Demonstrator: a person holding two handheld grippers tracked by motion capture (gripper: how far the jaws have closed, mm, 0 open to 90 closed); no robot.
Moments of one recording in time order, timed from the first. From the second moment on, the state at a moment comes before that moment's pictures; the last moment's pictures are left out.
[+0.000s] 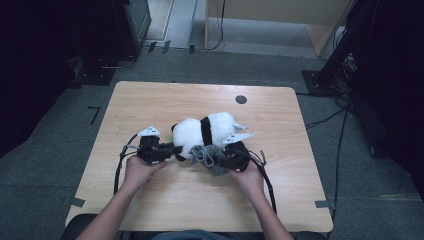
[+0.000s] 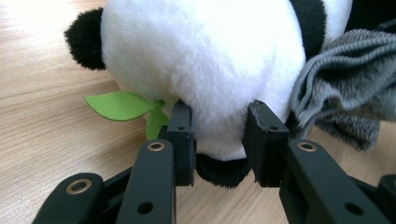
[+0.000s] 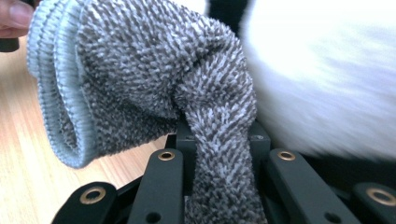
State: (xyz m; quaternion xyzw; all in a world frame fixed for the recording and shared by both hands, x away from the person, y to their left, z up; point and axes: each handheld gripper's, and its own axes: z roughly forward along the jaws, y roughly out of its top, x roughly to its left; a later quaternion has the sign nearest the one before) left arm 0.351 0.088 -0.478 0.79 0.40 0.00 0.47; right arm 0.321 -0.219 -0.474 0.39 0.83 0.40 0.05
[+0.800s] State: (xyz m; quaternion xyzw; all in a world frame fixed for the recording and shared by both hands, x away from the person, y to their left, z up) left arm 0.351 0.087 -0.478 0.78 0.41 0.00 0.47; right arm 0.316 -0.309 -0.429 0.47 0.76 0.44 0.12
